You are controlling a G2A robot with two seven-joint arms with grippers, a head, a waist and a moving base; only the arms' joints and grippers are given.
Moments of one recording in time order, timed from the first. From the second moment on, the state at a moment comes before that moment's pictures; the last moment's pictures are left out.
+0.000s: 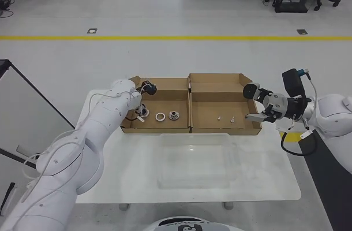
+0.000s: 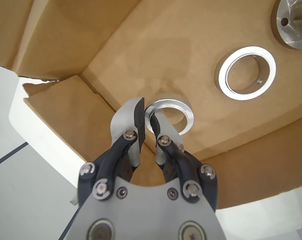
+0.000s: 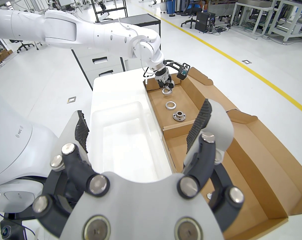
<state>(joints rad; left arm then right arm) 0.41 -1.45 -0.37 -0.39 0.82 -0.39 -0.86 -1.10 -0.55 1.13 -1.60 -0.11 -1.01 0.44</state>
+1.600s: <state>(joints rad) 0.31 -1.39 -0.60 -0.36 0.59 -0.78 -0.69 -1.10 -0.55 1.13 -1.60 -0.11 -1.01 0.44</state>
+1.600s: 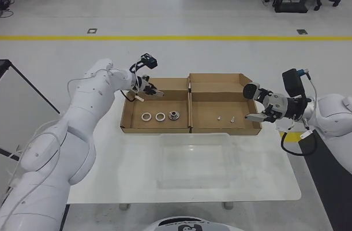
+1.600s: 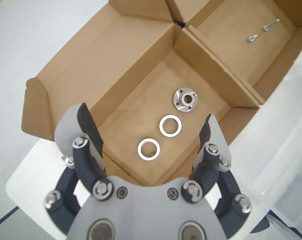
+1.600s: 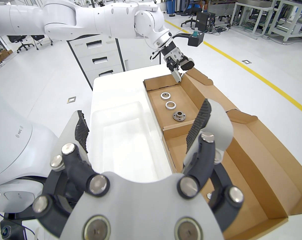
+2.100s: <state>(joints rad) 0.51 -1.15 -0.89 -0.73 0.32 -0.95 -0.86 -1.10 -0.55 1.13 -1.60 -0.11 -1.01 0.44</state>
